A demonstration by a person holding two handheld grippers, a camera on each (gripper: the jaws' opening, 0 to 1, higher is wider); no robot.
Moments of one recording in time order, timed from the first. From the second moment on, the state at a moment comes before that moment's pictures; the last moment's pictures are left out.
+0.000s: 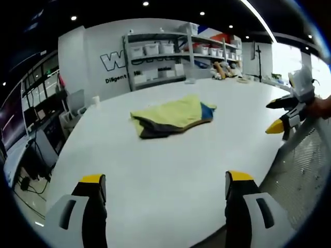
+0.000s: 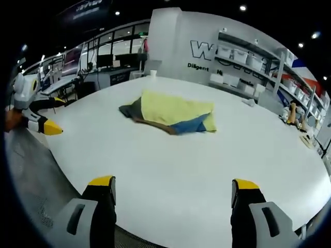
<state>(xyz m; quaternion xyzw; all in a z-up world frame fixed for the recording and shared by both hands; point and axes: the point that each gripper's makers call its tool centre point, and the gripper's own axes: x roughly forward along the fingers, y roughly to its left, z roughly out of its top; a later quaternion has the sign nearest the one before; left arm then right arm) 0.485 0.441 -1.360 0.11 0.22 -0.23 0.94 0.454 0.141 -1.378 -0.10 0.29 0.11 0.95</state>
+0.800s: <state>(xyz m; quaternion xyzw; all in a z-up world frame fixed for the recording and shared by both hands) 0.487 0.447 -1.357 0.11 0.22 -0.21 0.95 0.455 0.163 -1.372 -0.05 0.27 0.16 0.95</state>
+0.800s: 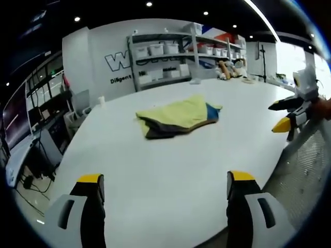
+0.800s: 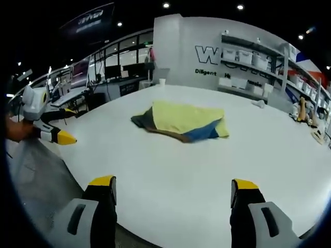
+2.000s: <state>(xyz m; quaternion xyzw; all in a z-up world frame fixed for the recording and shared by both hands) 0.485 0.438 -1.350 0.08 0.20 -0.24 0.95 0.455 0.156 -1.372 -0.08 0.27 0.14 0.95</state>
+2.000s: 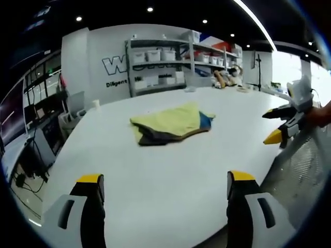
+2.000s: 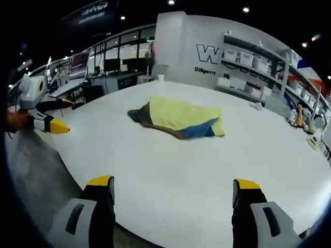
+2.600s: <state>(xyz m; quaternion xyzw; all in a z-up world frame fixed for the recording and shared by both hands) 0.484 0.438 -1.354 0.10 0.21 -0.24 0.94 0.457 0.167 -1.369 -0.08 0.26 0.17 0.95</state>
